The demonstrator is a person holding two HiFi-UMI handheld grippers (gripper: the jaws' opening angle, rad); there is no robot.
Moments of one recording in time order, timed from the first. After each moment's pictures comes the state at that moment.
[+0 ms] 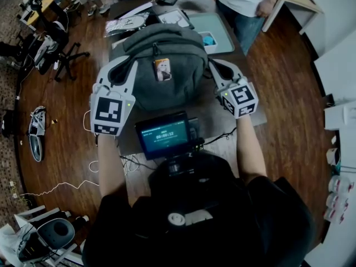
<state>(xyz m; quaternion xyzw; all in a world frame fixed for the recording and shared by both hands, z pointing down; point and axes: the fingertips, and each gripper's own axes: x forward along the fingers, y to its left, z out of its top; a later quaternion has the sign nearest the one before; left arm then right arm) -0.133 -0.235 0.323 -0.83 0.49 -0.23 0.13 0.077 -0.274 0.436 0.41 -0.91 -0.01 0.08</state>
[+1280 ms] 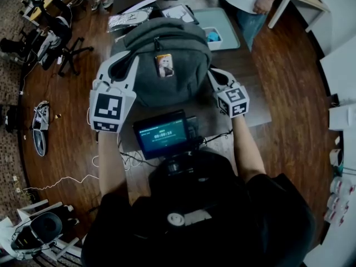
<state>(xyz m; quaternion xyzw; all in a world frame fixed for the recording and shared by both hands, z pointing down) -0.130 -0.239 0.322 -0.83 0.49 -0.23 0.13 0.072 -0.276 0.539 0.41 -0.90 0.08 0.11</state>
